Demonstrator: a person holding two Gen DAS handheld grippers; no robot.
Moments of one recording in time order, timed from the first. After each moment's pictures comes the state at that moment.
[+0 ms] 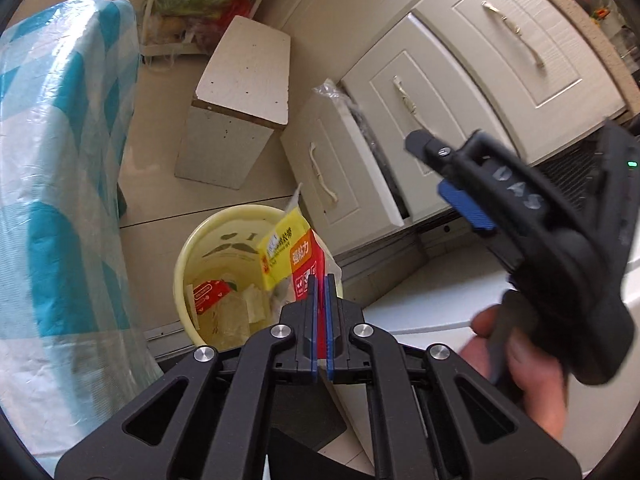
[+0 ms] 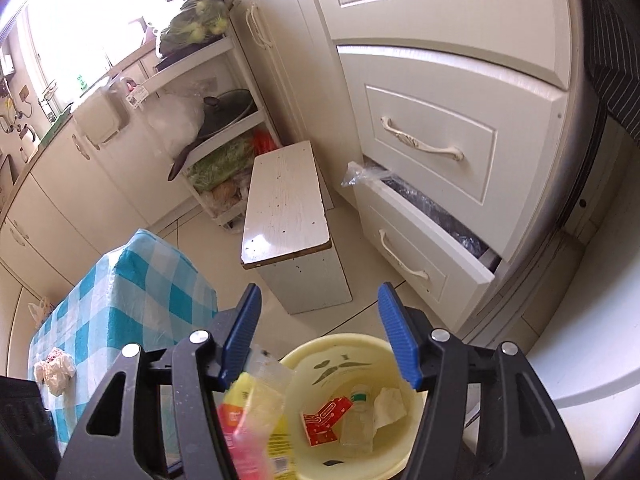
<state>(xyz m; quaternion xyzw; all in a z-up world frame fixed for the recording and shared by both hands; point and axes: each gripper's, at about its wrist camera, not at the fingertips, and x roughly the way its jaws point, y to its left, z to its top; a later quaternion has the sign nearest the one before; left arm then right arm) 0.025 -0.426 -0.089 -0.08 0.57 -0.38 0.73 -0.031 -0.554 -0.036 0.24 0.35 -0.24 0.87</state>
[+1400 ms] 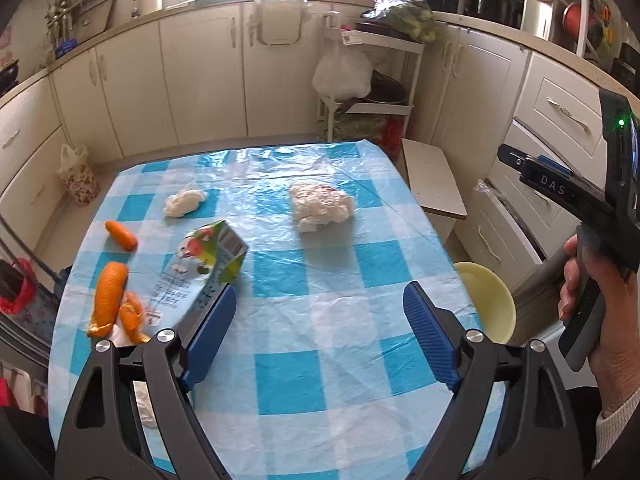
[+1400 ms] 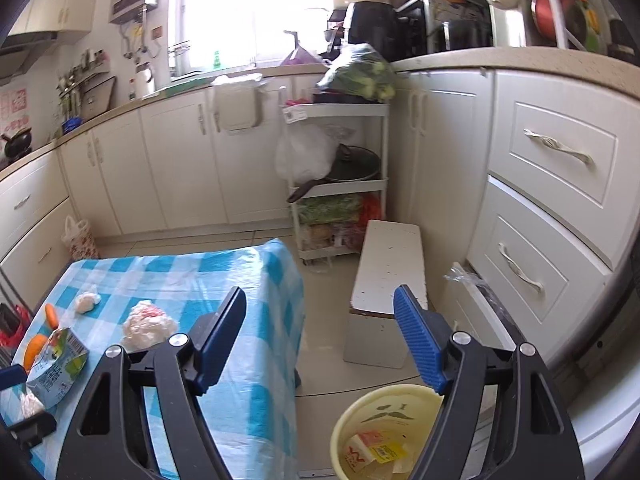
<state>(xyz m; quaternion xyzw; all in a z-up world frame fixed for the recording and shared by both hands) -0.030 -0.143 0.032 0.03 0.40 -0.15 0.90 -0.014 -0.388 0.043 0.05 0.27 -0.11 0.95</state>
